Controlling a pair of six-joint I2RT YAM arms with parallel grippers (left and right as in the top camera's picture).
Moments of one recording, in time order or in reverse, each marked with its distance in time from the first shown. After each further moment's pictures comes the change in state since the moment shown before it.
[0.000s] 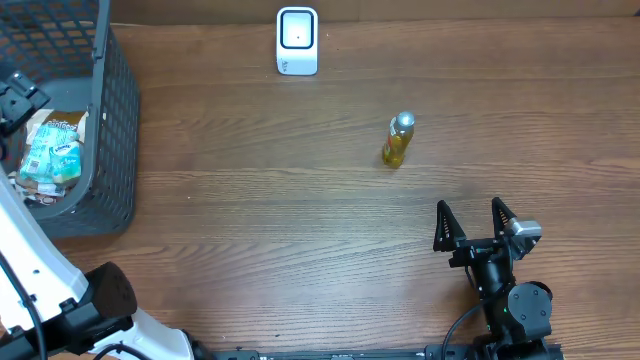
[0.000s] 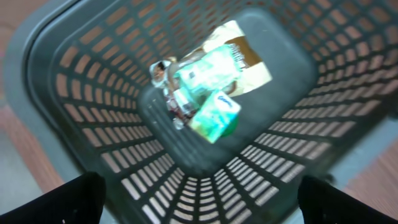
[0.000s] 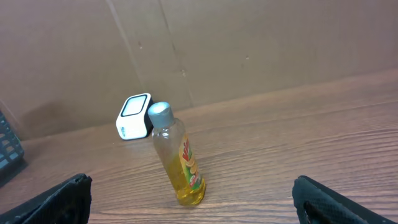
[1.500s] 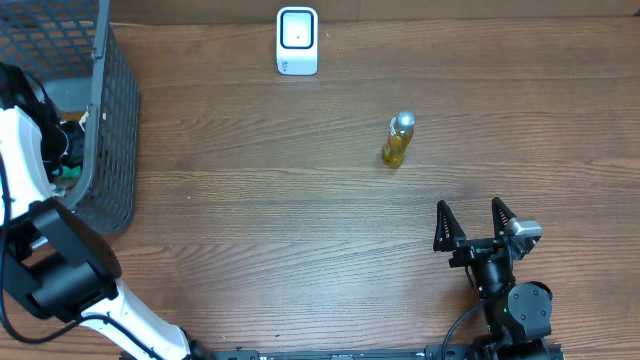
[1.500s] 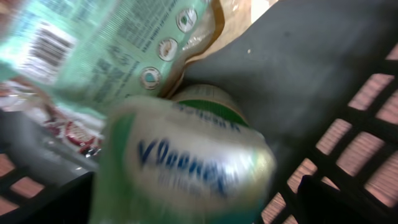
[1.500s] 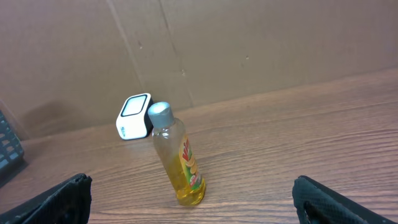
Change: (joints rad) left arm 0.061 0.194 -0.677 0.543 0.172 0.385; right arm 0.000 0.000 0.000 0.000 0.000 0.000
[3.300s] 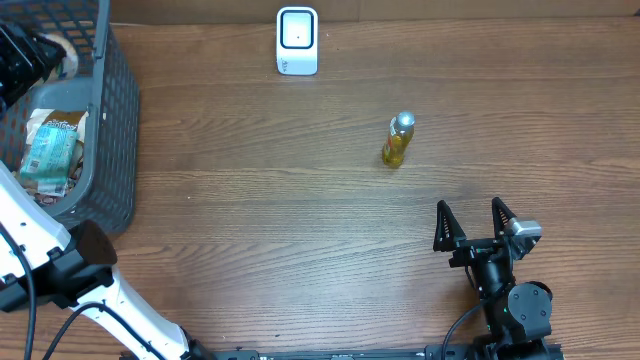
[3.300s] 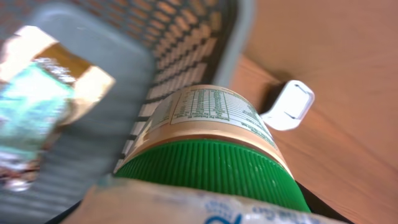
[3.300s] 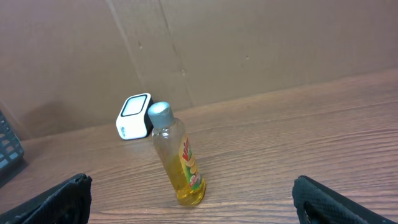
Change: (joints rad) left arm 0.005 0.088 1.043 -0.548 0.541 -0.148; right arm 0.000 0.000 0.000 0.000 0.000 0.000
